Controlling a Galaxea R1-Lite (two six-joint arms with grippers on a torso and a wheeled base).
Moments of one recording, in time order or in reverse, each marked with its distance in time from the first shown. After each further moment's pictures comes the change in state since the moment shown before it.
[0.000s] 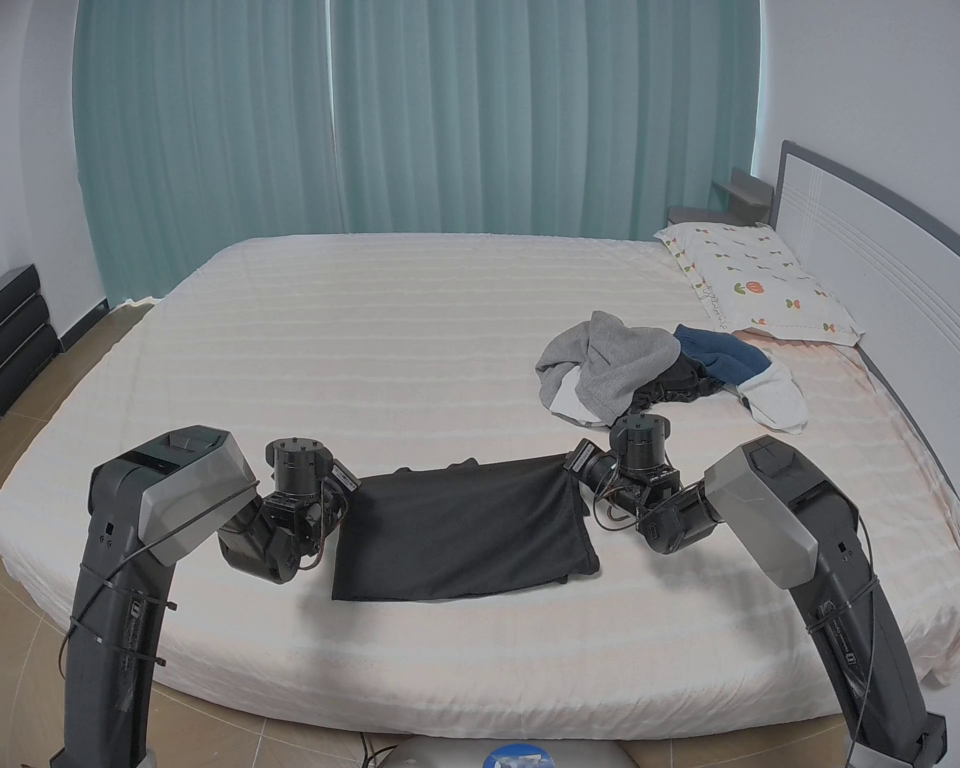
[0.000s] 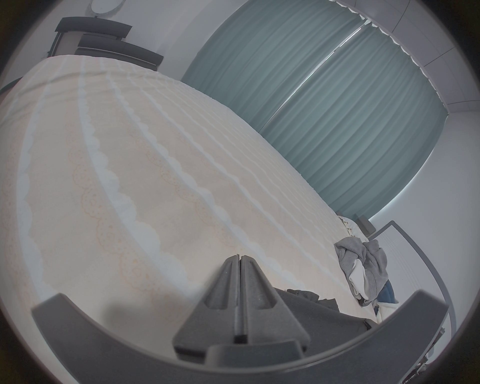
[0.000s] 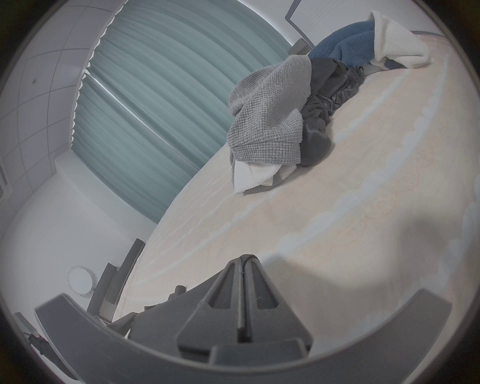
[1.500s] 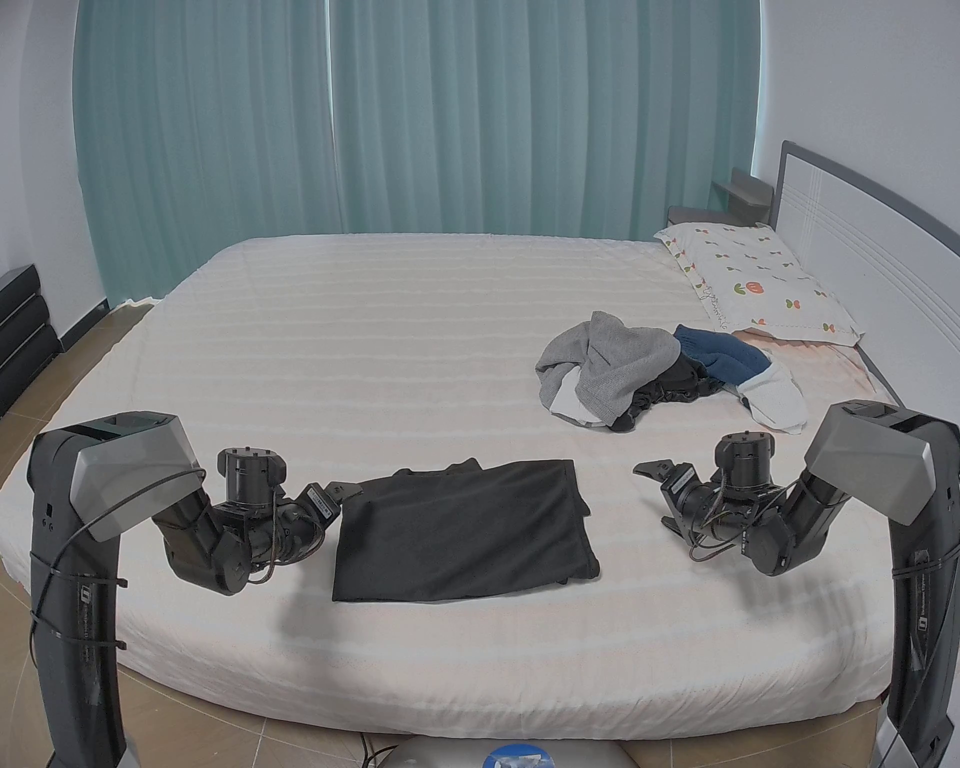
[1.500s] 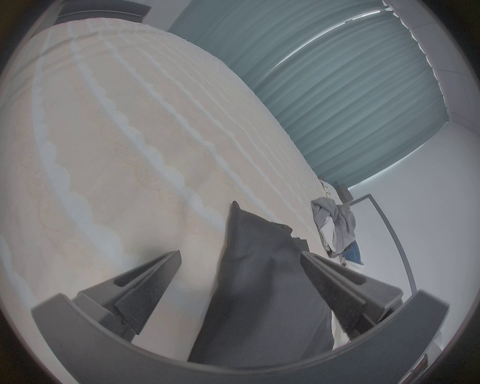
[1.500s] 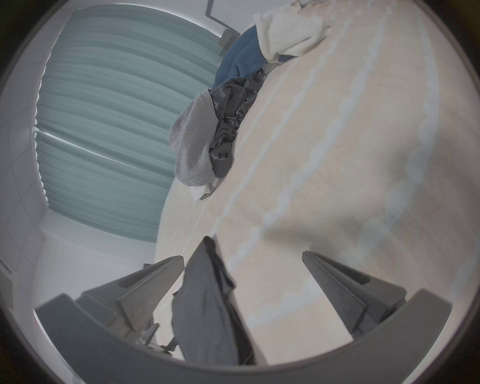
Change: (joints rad) left arm 0.067 -0.185 0.314 0.001 -0.390 -0.005; right arm -0.156 -0.374 0.775 -0.227 0.155 0.281
